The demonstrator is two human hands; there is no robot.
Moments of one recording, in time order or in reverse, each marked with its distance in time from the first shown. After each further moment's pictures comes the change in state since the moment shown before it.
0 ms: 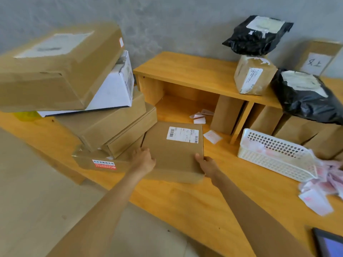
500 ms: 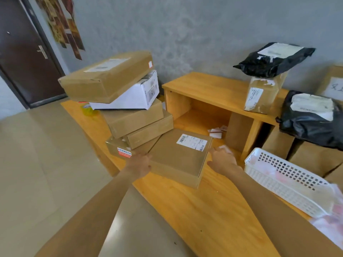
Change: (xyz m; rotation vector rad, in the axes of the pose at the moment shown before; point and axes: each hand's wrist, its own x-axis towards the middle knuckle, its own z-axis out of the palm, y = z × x) left_hand -0.100 0.018 -0.022 0.291 0.063 -0.039; right_hand -0.019 -0.046 -0.087 -1.202 0.022 -0.699
